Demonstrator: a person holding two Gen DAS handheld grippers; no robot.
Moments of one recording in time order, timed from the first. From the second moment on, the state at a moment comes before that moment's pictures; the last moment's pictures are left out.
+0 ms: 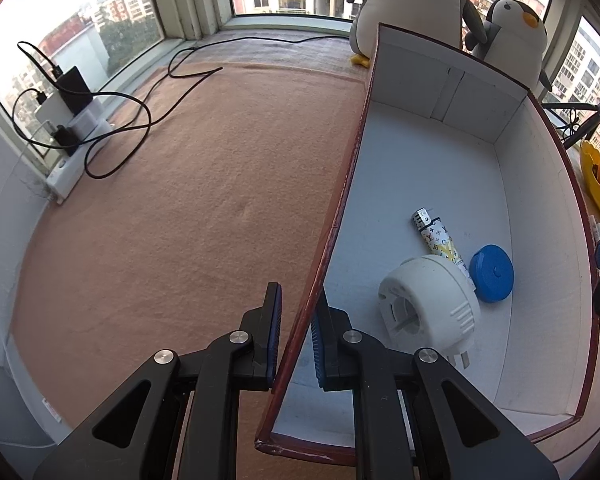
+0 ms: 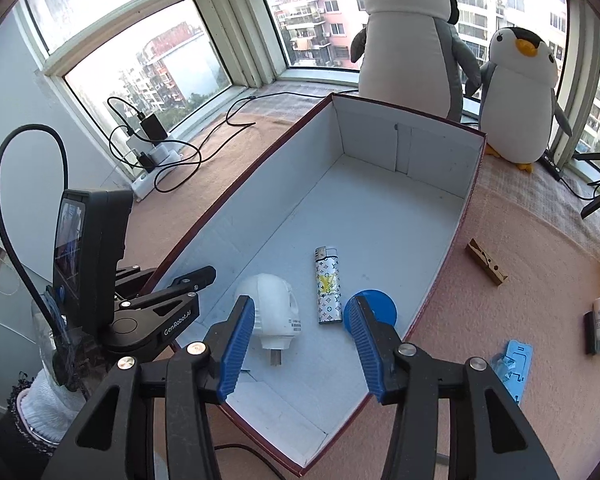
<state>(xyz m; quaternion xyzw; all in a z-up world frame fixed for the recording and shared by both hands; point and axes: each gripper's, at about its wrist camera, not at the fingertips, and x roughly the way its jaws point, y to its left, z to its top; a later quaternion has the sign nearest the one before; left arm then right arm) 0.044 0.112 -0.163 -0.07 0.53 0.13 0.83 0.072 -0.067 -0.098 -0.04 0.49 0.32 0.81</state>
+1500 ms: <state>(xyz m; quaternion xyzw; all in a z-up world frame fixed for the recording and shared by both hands) 0.054 0.102 -0.160 0.00 0.55 0.07 0.83 0.060 -0.285 -0.150 0.08 0.52 0.08 0.85</state>
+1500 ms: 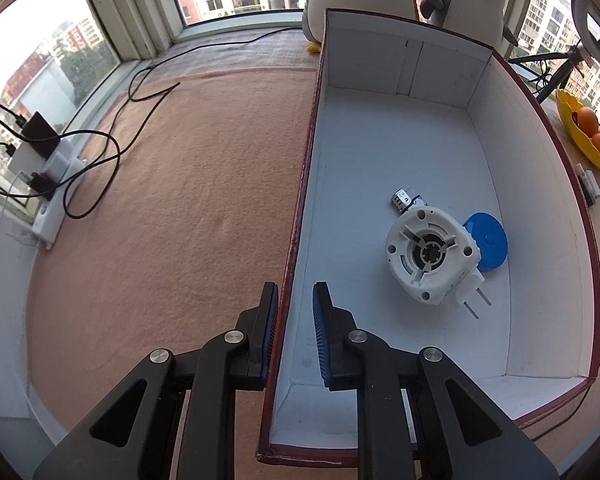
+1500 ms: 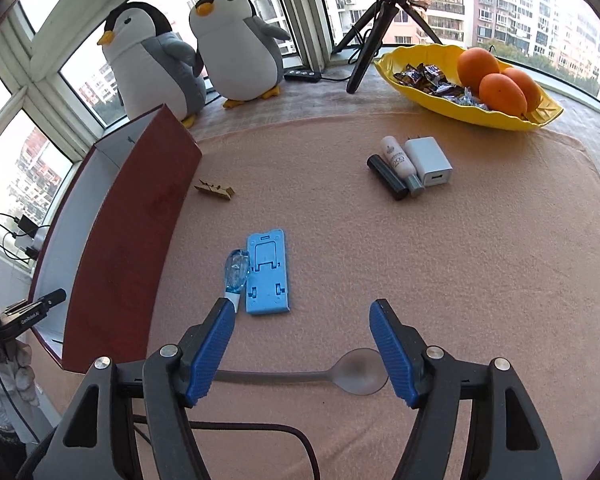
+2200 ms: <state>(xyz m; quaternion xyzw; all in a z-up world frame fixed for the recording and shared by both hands) 0.052 0.099 -0.160 0.01 0.55 0.06 0.83 0.093 -0.221 -0.176 0.02 0.56 0.12 0.82</state>
